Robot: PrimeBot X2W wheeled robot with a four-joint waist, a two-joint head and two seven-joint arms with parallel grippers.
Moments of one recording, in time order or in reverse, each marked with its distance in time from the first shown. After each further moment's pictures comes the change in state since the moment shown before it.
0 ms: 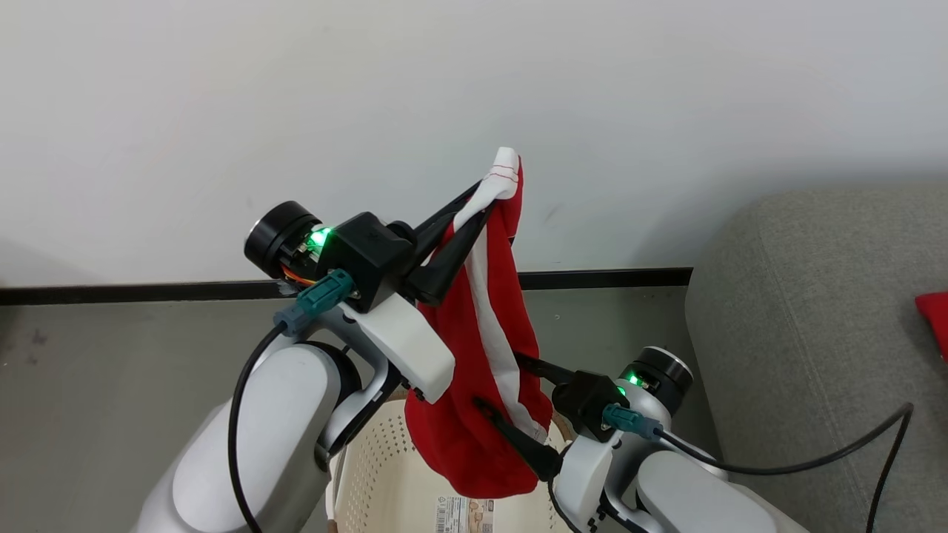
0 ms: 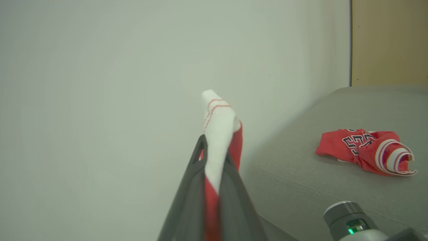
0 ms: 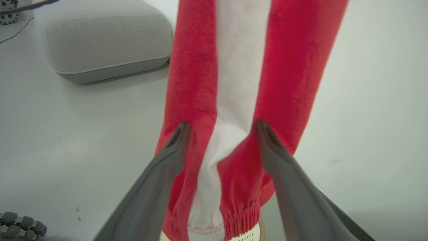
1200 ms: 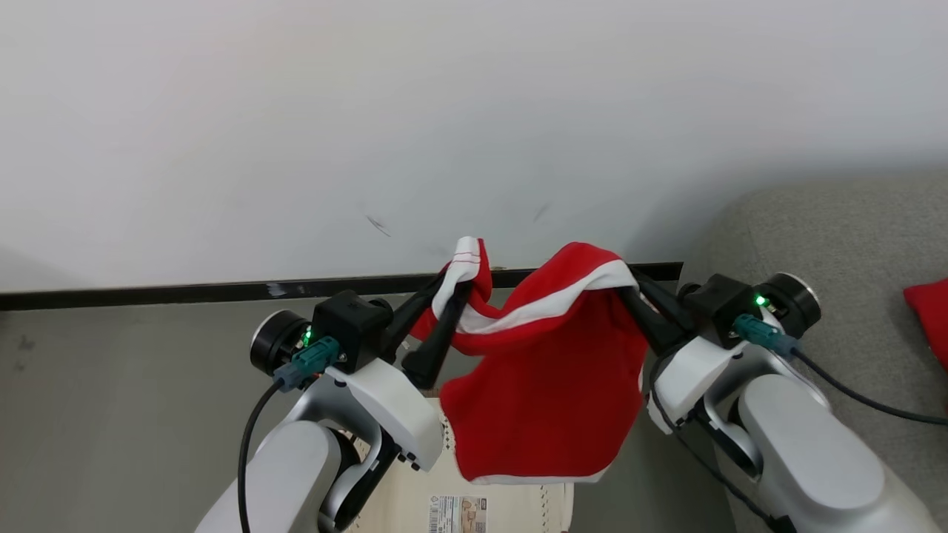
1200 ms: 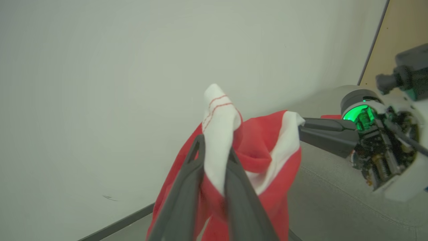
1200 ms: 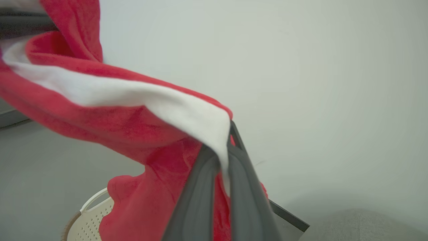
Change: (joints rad) left arm 0.158 -0.023 0.011 0.072 -0.080 0.053 -0.019; right arm -0.020 -0.082 -0.278 -0.058 -0.021 0.000 0.000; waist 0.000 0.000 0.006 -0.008
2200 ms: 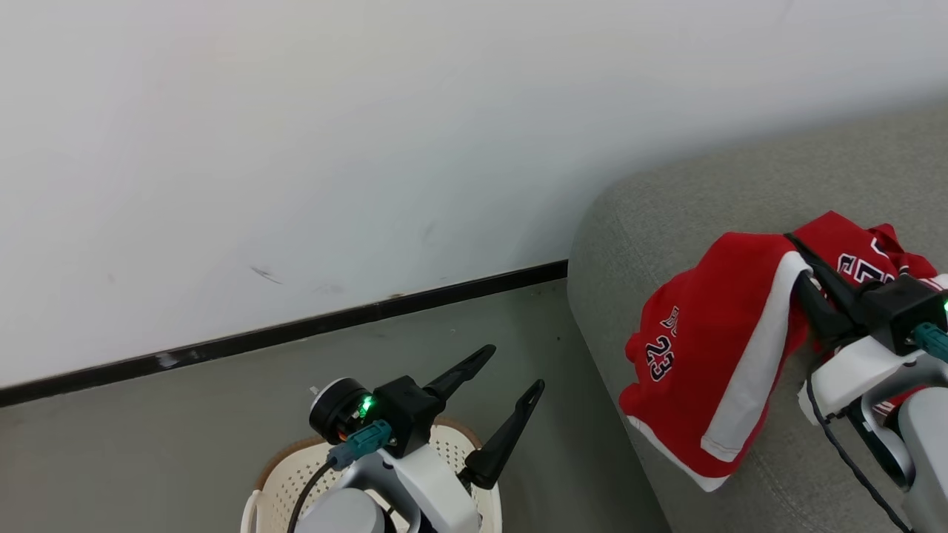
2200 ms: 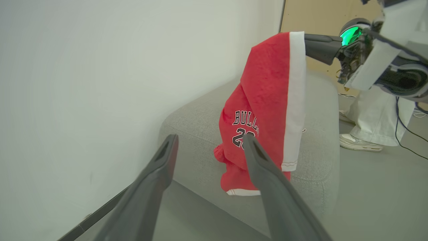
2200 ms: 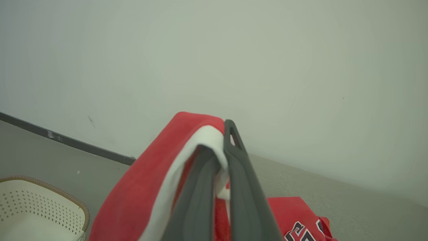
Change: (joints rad) left arm 0.095 -0.018 -0.142 0.087 0.003 -0.063 -0.134; right arm 0.162 -0.193 -0.305 -0.170 -0.076 0.000 0.000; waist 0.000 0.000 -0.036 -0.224
